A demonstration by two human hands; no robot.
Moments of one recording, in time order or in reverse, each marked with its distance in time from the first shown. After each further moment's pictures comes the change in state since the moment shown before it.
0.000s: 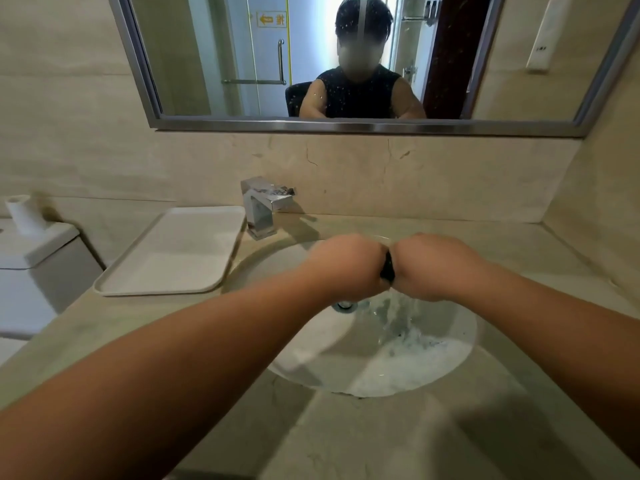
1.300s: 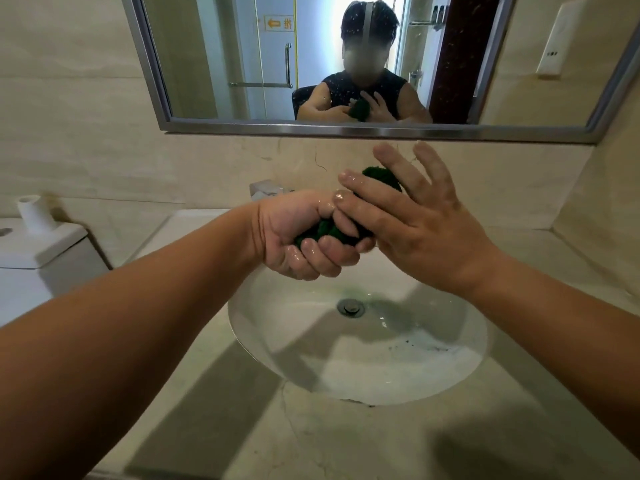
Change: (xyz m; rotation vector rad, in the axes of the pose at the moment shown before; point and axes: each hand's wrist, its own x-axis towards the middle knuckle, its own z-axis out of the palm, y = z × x) left_hand -0.030 -0.082 -0.074 -1.771 -1.157 0.057; right_hand 0.004 -0.007 -0.032 -0.235 1.170 -0.592
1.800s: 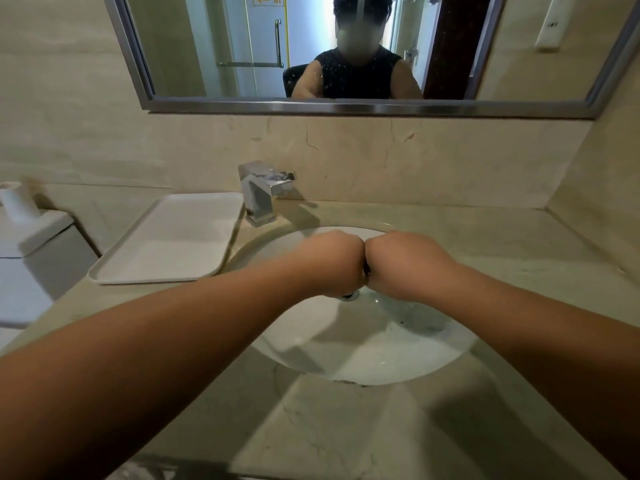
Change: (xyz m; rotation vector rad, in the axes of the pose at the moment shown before) left_hand 0.087 -0.056 -0.009 1.791 1.114 -0.253; right_hand -0.017 -0.048 0.022 0.297 -1.111 0.557
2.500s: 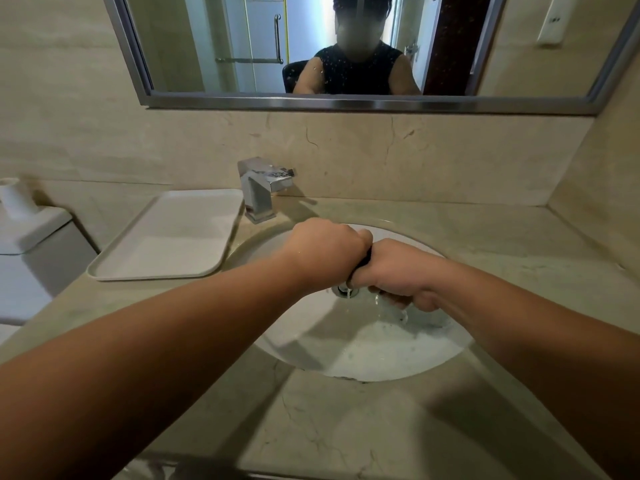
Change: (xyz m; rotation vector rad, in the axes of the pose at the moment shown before) left_hand 0.000 -0.013 0.009 0.189 0.265 0.083; right_hand 0.002 0.002 0.019 1.151 -0.350 0.241
